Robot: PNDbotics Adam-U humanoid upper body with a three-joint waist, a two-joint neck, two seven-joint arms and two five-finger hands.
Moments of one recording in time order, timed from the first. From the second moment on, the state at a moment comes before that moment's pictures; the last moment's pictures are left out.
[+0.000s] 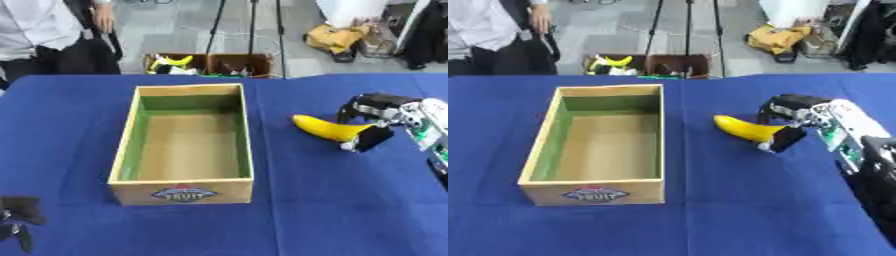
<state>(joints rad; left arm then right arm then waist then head) -0.08 0.10 0.10 -1.98 -0.19 -0.06 -0.16 -0.88 -0.68 0.16 -1.07 0.88 -0.14 0.58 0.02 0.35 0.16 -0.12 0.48</state>
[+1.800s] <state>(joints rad) -0.08 0.10 0.10 -1.98 -0.20 -0.06 -0.17 -0.88 -0.68 0.16 -1.05 0.89 -0.13 0.54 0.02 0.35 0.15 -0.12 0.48</state>
